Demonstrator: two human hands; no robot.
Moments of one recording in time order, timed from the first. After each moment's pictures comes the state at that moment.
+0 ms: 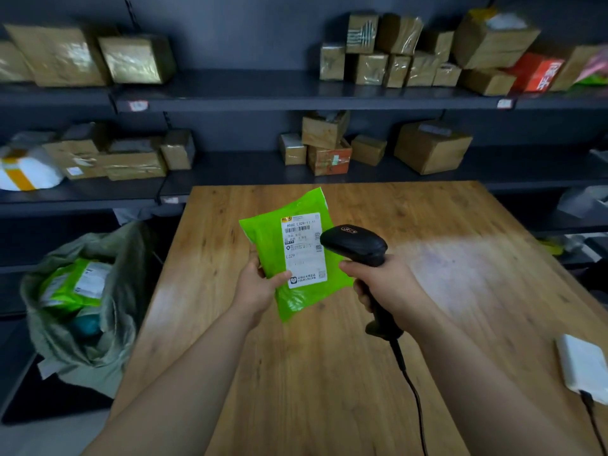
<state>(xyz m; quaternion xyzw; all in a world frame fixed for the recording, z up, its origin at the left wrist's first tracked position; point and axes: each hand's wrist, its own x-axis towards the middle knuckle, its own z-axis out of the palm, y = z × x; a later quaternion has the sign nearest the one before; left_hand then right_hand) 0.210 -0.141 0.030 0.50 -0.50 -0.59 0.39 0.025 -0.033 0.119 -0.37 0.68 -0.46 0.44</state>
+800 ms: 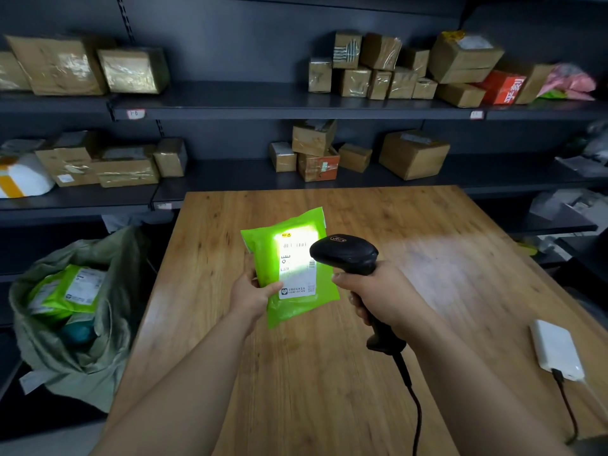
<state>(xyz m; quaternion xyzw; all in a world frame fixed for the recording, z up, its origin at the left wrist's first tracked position) 0.226 -0.125 0.014 0.54 -0.50 -0.57 0.37 0.057 0.011 0.145 -0.38 0.71 -0.42 0.42</state>
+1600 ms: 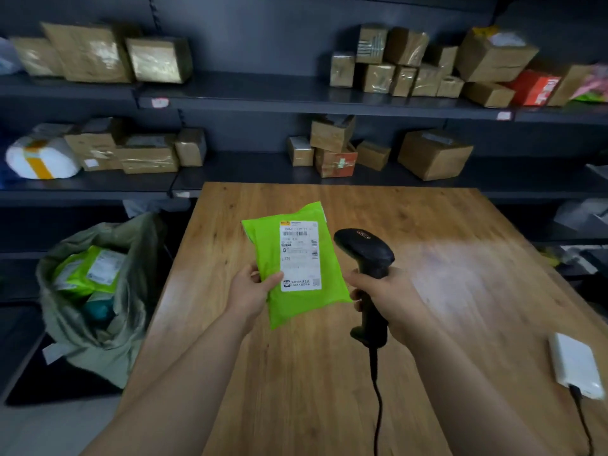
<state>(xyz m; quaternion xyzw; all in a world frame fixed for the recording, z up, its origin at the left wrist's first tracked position) 0.248 -0.112 0.023 0.54 -0.44 -0.59 0.41 0.059 0.000 0.116 -0.33 0.67 -0.50 0.44</state>
